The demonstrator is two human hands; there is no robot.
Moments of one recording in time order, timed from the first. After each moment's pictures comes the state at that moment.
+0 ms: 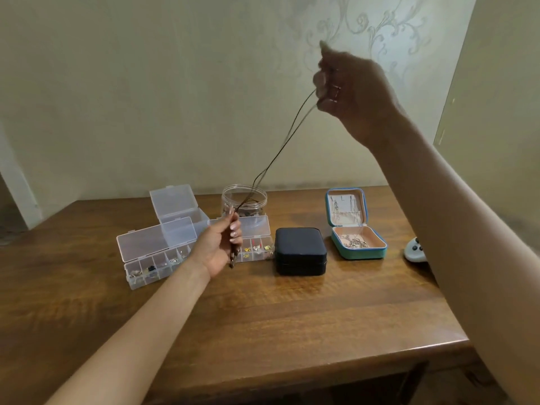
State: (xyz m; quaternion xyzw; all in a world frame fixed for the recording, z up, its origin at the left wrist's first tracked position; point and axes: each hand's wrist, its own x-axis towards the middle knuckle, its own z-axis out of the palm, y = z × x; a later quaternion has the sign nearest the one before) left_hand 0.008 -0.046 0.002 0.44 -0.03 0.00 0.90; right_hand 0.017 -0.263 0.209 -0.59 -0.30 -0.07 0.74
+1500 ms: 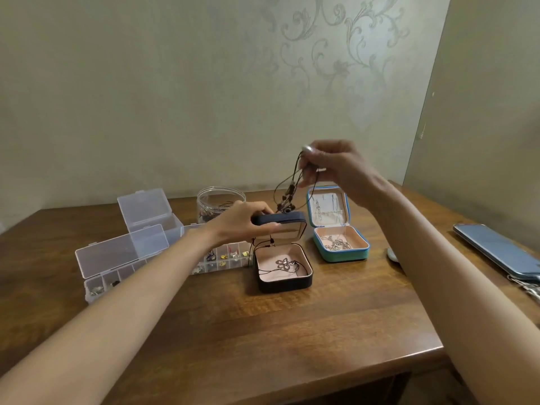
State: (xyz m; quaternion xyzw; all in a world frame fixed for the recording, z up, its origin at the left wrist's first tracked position) left_hand 0.069 -0.093 0.035 0.90 -0.28 0.06 0.32; right_hand 0.054 -0.309 0.117 -0.70 -0.32 -0.03 0.64
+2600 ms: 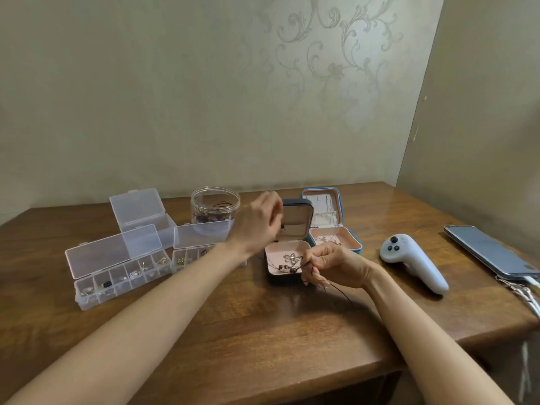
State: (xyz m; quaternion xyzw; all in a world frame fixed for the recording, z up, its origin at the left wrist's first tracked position) left_hand 0.073 -0.139 0.011 0.87 -0.26 0.37 0.21; right_hand 0.063 -0.340 -0.032 -0.59 -0.35 0.32 0.65
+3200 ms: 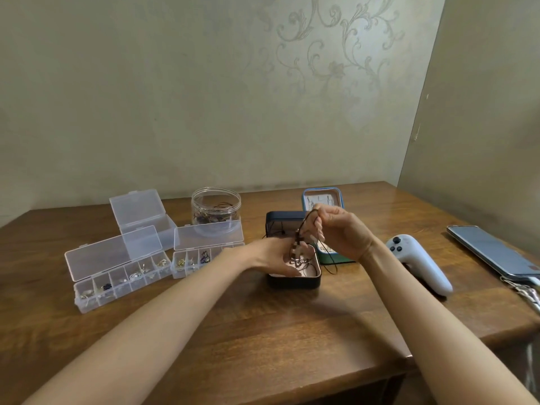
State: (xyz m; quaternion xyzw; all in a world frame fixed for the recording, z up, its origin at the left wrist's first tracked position) left_hand 0.064 -0.156 0.002 0.95 -0.27 -0.08 0.12; right_hand 0.081 -0.334 0.010 -0.53 -0.37 0.18 0.74
